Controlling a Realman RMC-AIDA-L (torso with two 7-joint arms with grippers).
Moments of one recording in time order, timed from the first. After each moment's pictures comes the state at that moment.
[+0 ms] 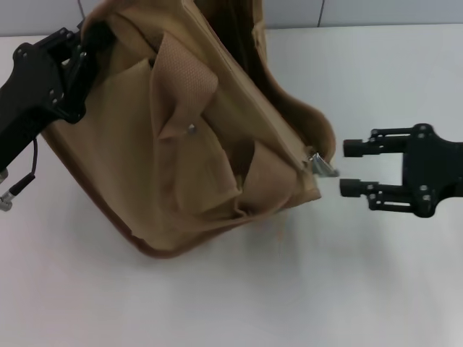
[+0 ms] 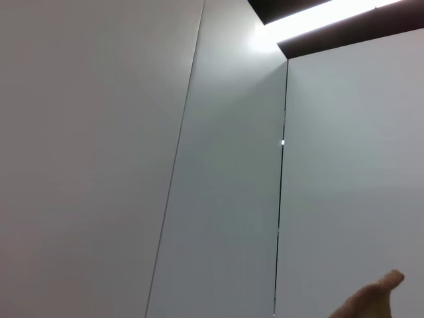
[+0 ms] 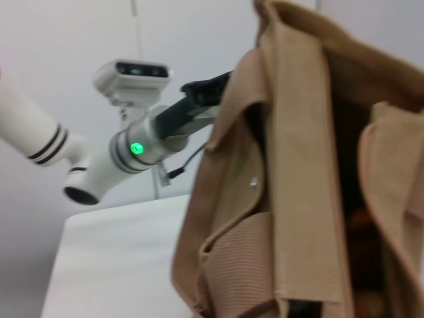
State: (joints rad) left arm -0.44 -2.07 0.62 0.27 1.35 1.84 -0.89; right arm 0.40 2.08 -0.75 -0.92 -1.91 -1.82 1.31
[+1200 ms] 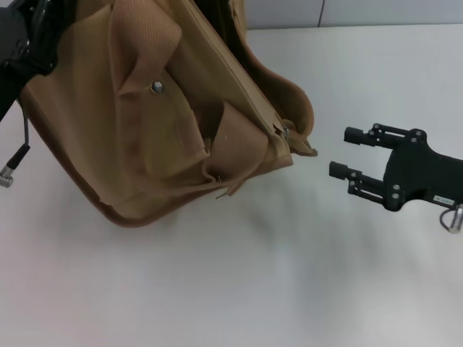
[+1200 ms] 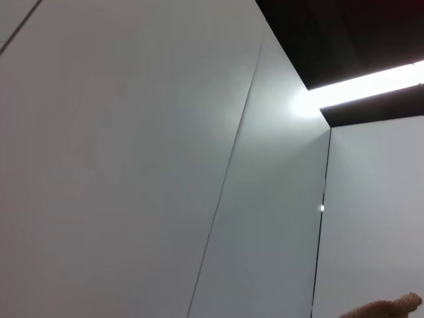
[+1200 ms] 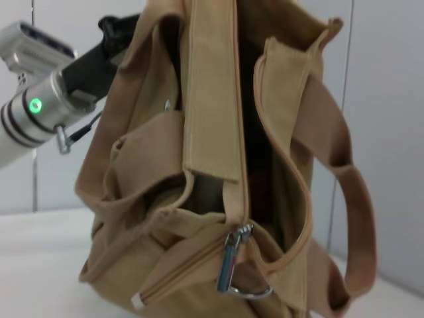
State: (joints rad) left arm -0.49 -2.07 0.61 0.21 1.20 1.85 -0.98; right arm 0.40 2.08 -0.67 -0.51 -1.80 -1.58 0.83
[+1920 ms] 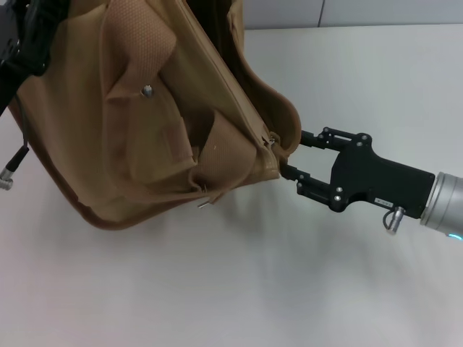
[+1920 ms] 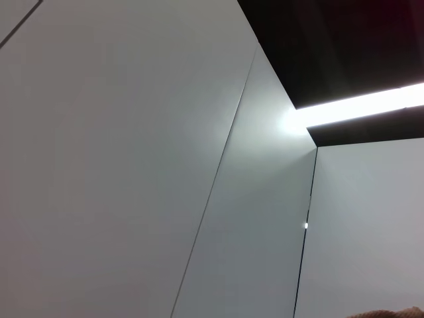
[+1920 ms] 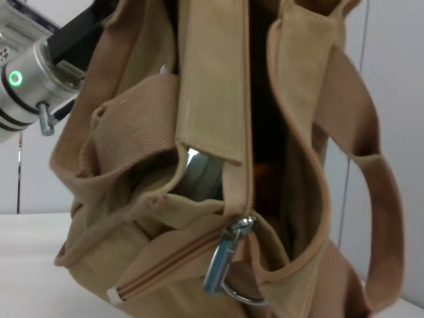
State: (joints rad) left arm -0.49 -2.07 0.62 0.19 1.19 1.89 -1.01; right arm 0.51 2.09 -0.70 -0.21 -1.71 -1.44 0.57
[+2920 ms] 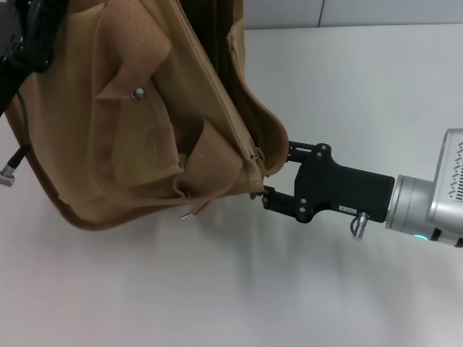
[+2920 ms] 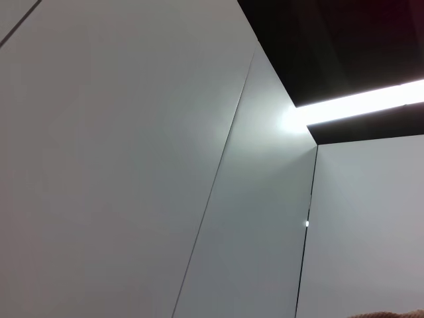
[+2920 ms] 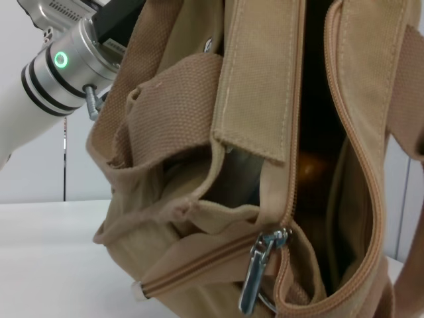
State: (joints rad) left arm -0.50 -2.07 0.61 0.19 1.19 1.89 -1.00; right arm 0.61 2.09 -0.76 -0.10 -1.71 -1.38 0.55
